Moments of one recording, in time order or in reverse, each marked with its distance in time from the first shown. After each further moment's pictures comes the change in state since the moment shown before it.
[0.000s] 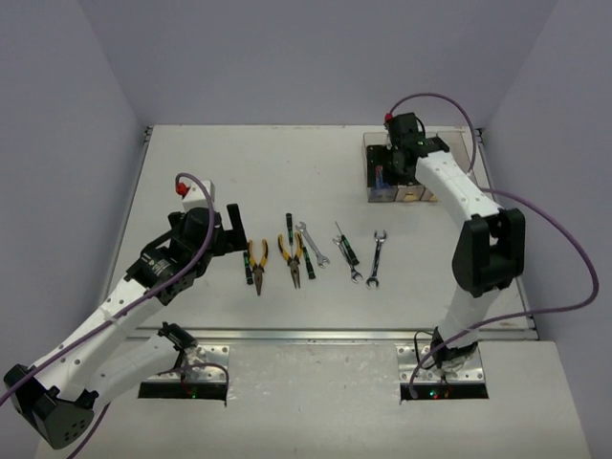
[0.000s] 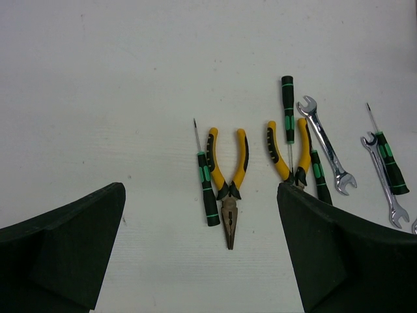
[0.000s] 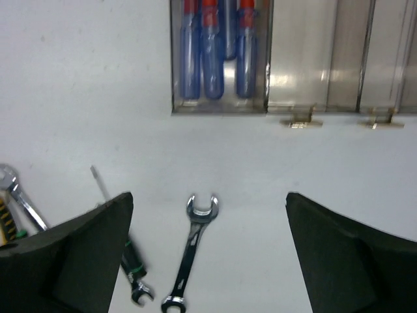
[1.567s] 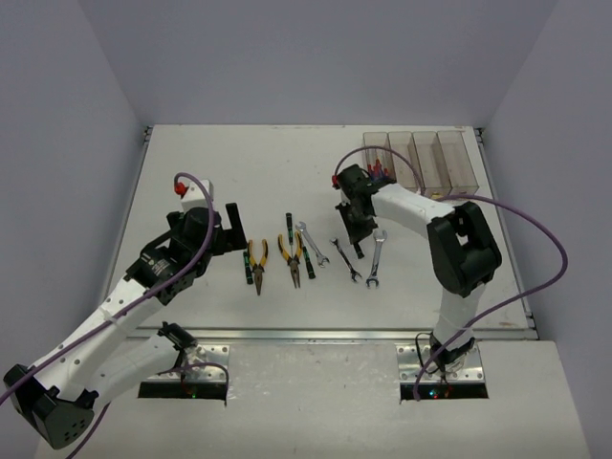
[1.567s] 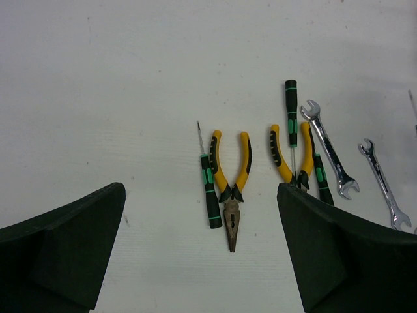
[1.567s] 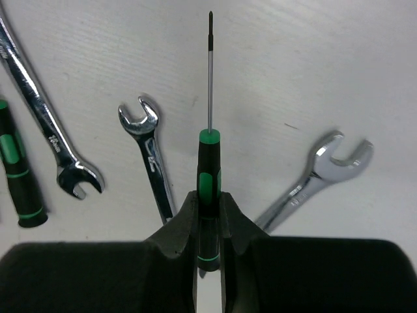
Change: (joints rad) left arm 0.000 -0.002 0.000 -0.001 -0.019 -0.004; right arm 0.260 -0.001 -0.341 0.088 -0.100 0.008
